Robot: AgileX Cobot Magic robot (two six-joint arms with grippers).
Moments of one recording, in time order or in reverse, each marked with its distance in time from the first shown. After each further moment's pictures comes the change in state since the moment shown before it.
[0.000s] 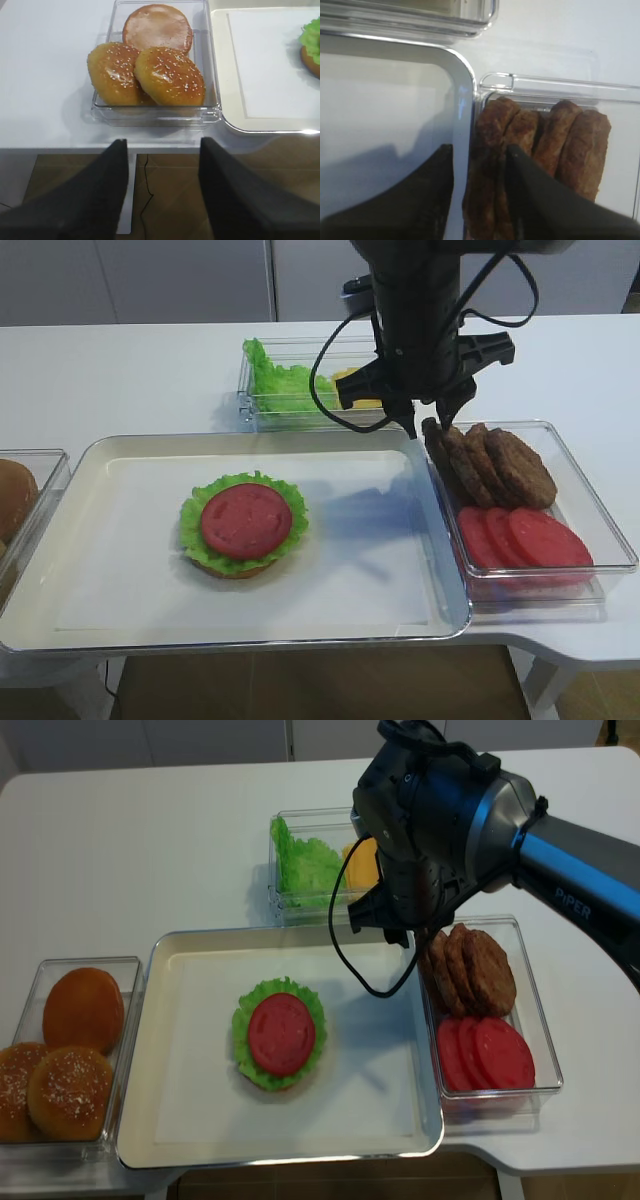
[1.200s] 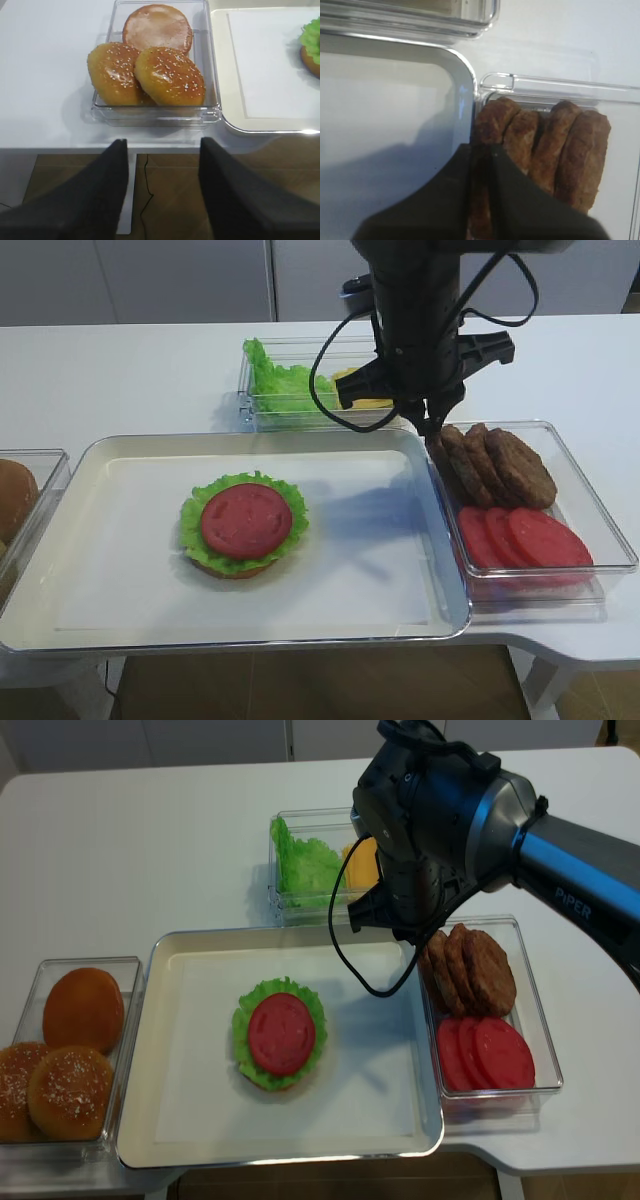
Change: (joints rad) left arm 0.000 0.000 0.000 0.000 0.000 0.000; right arm 0.000 0.000 -0.002 0.000 0.000 -0.004
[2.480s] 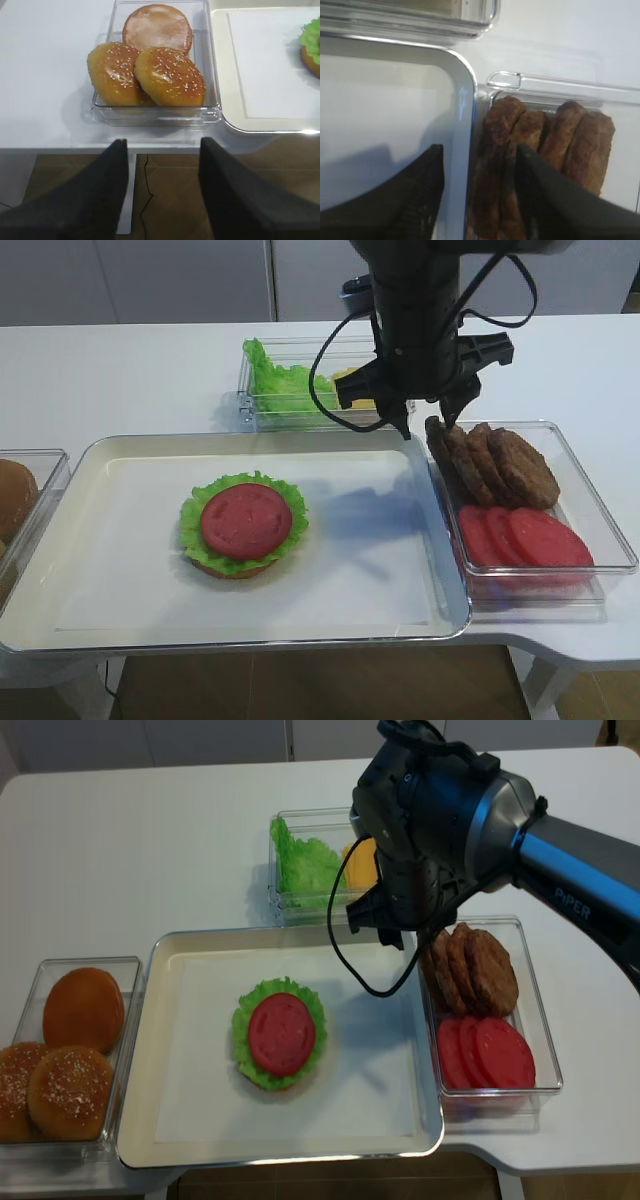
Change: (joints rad) left arm 0.000 0.000 0.000 0.000 0.000 0.000; right arm 0.000 0.000 0.000 0.001 -0.002 0.005
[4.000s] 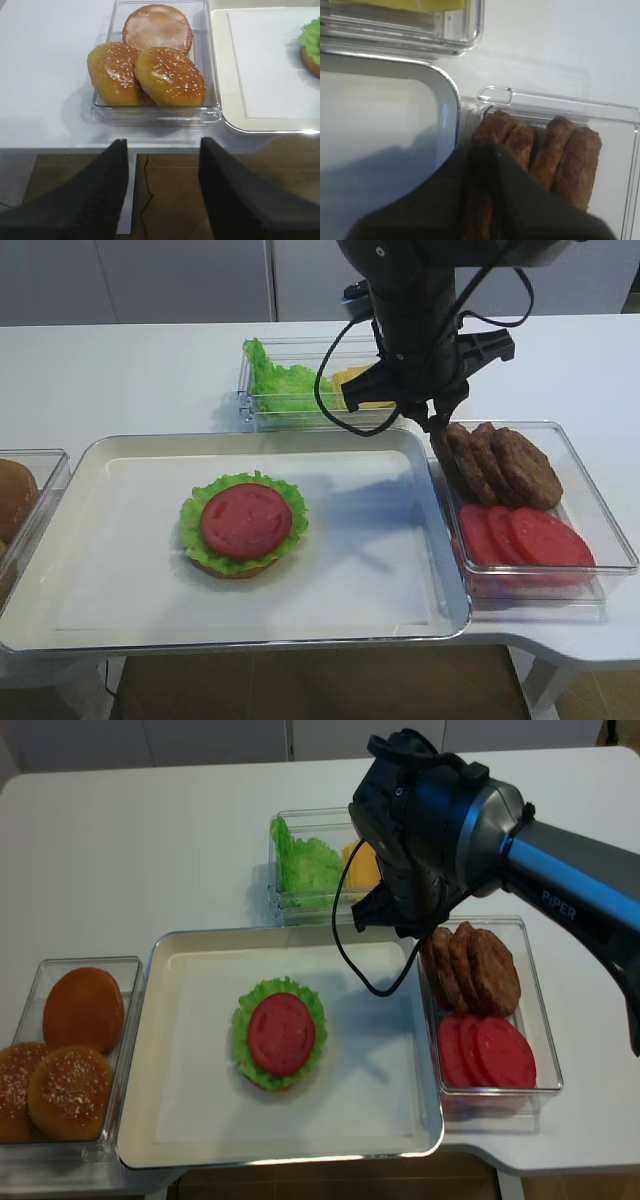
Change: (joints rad) left arm 0.000 0.000 0.000 0.000 0.000 0.000; right arm 0.000 0.025 0.000 -0.072 -0.008 0.013
